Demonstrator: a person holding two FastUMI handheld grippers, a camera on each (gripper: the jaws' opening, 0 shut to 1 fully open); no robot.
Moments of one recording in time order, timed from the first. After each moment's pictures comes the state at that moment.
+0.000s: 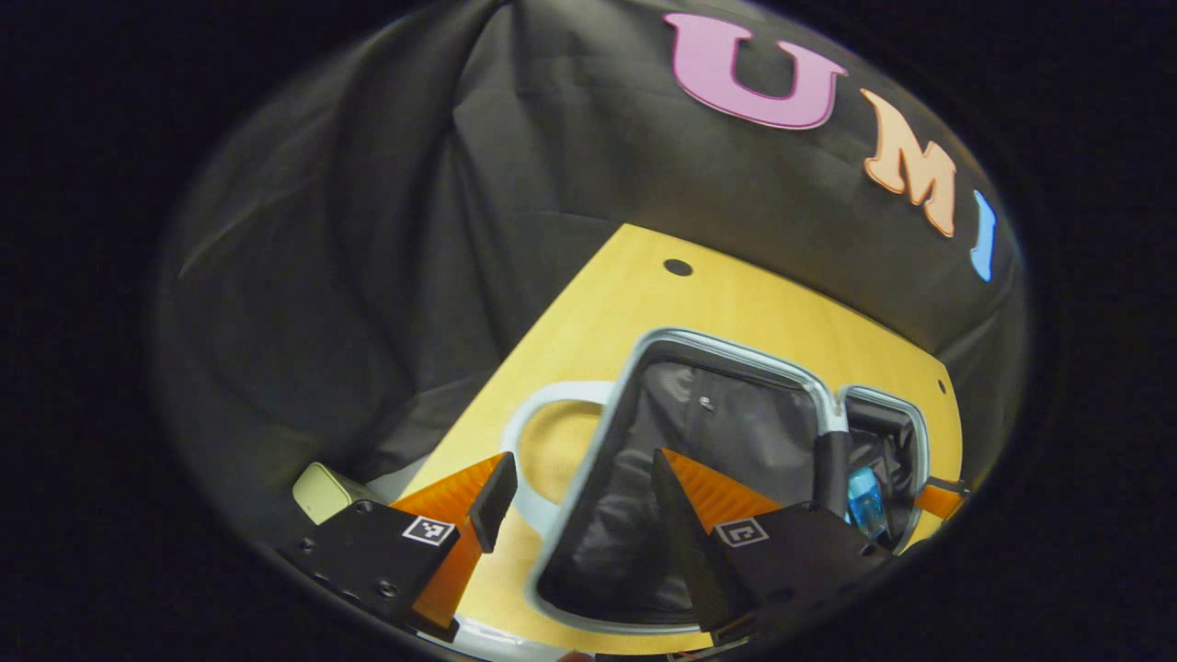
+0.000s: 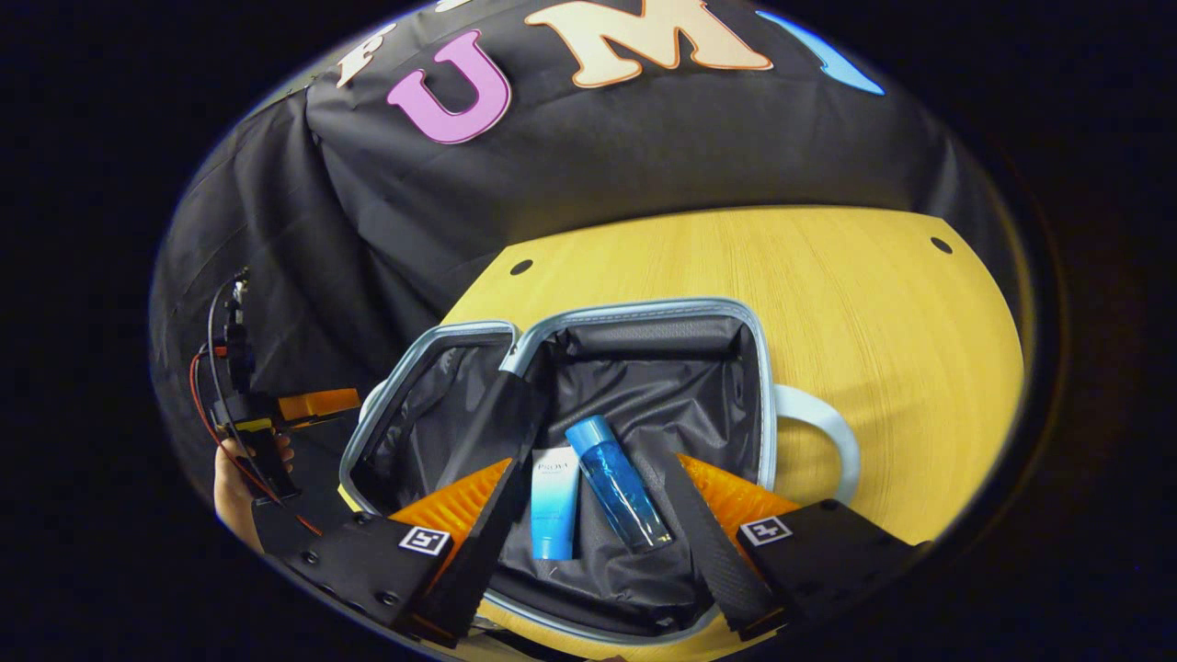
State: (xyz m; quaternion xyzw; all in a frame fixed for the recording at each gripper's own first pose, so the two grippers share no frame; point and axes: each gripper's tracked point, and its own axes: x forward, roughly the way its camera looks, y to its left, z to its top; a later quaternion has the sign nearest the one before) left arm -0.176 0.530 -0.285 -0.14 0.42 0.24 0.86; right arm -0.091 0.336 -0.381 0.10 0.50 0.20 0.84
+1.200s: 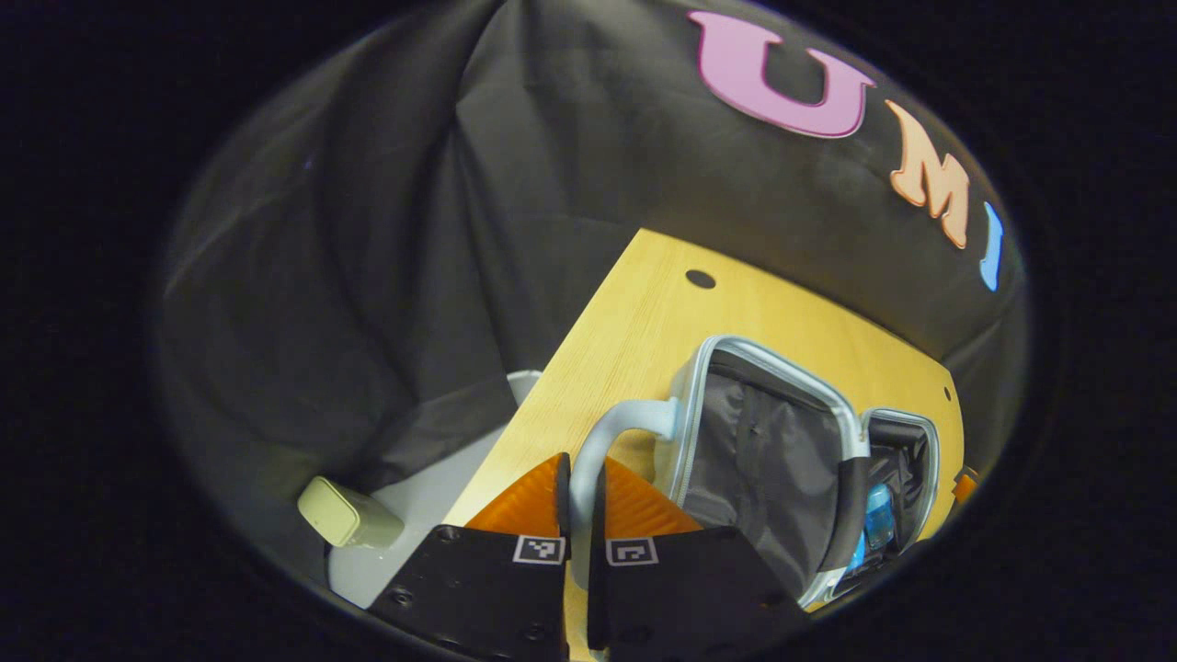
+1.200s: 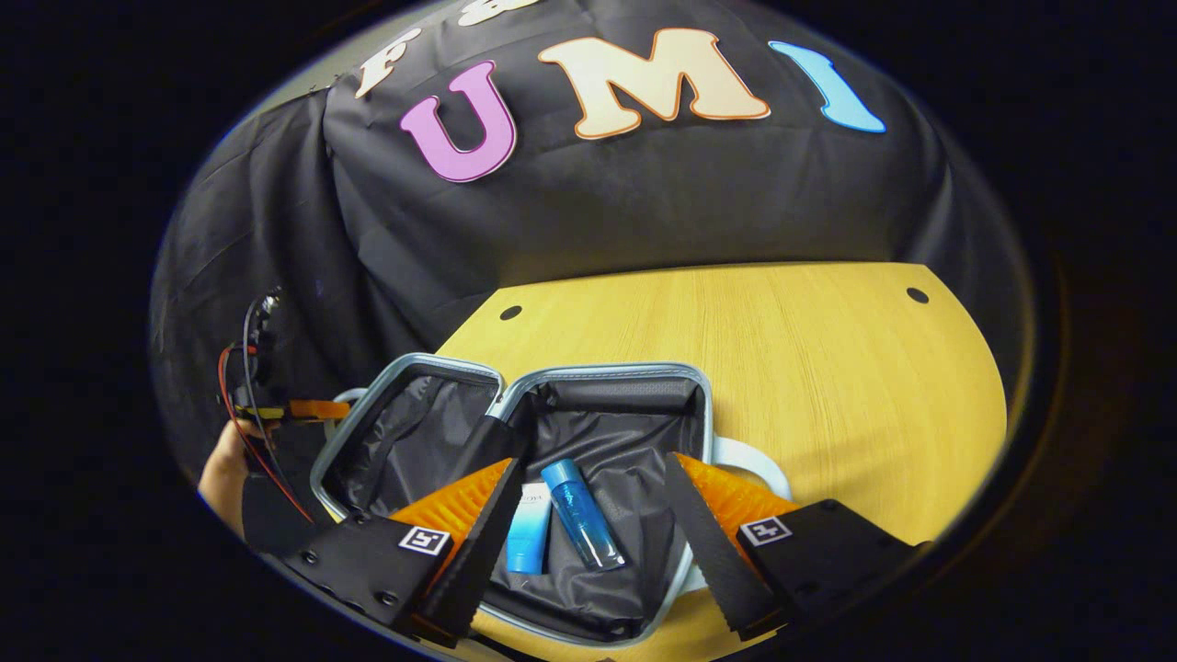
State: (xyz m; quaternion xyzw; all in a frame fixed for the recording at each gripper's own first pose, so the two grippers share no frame) left arm -0.148 0.560 -0.261 -0.13 0.42 0.21 0.87; right arm -0.063 0.296 -0.347 0.08 0.43 0.19 0.88
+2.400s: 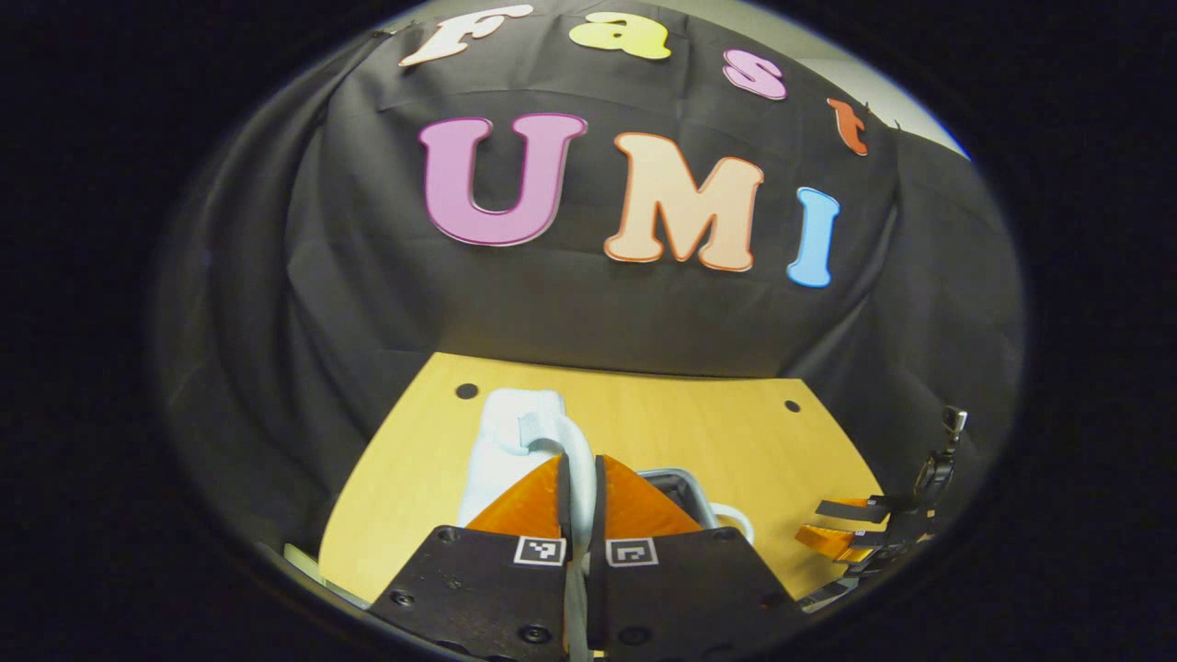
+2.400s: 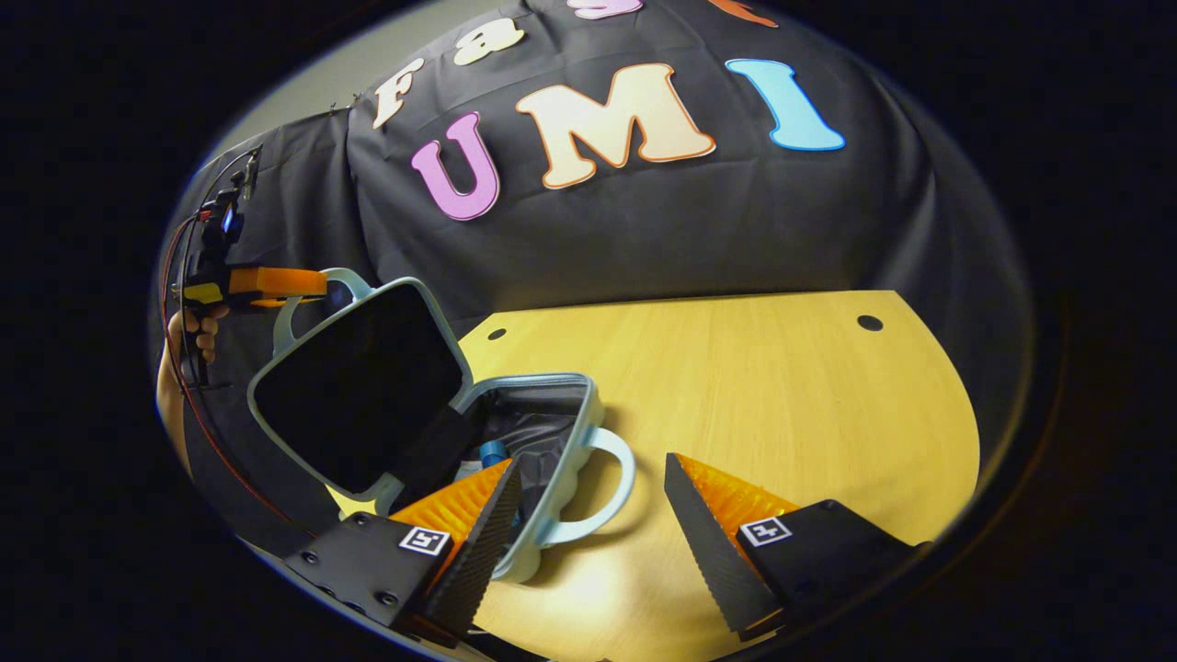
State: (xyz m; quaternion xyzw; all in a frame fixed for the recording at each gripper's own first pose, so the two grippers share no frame) left arm -0.053 0.241 -0.089 -0.09 0.30 0.02 0.95; right arm -0.070 0.140 -0.311 0.08 0.39 0.21 0.89
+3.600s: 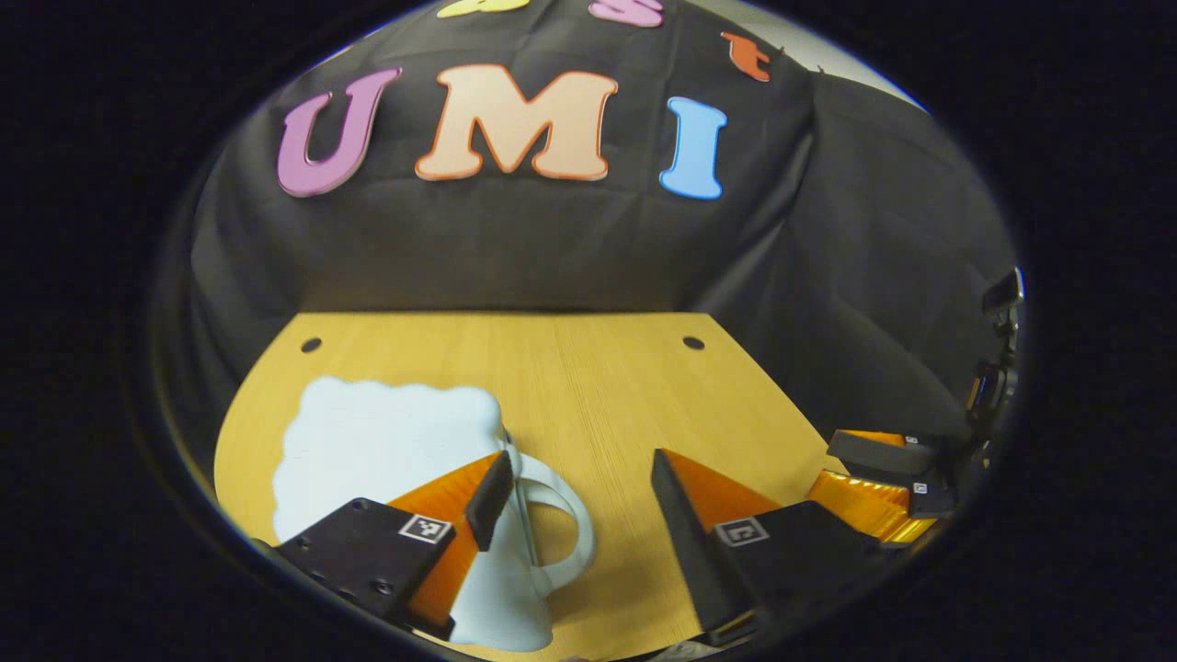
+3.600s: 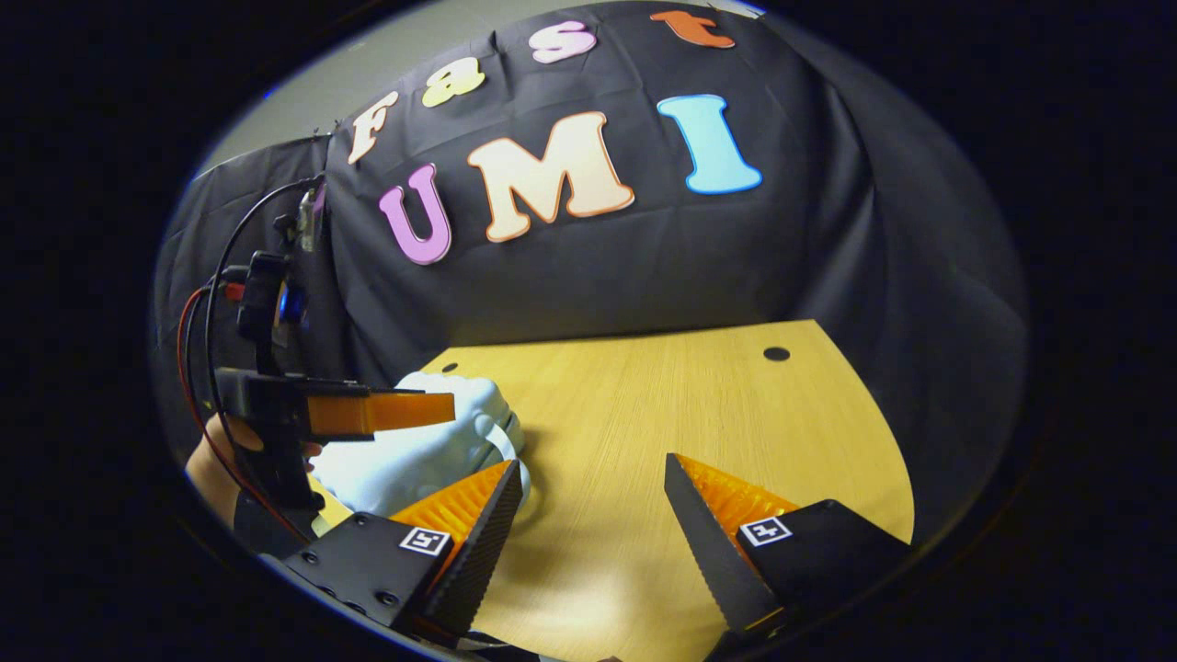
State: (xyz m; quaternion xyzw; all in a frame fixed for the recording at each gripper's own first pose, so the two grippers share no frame) left arm -0.033 0.023 -0.182 -0.06 0.31 -0.06 0.95; right arm -0.056 0.015 -0.248 0.07 0.31 0.17 0.93
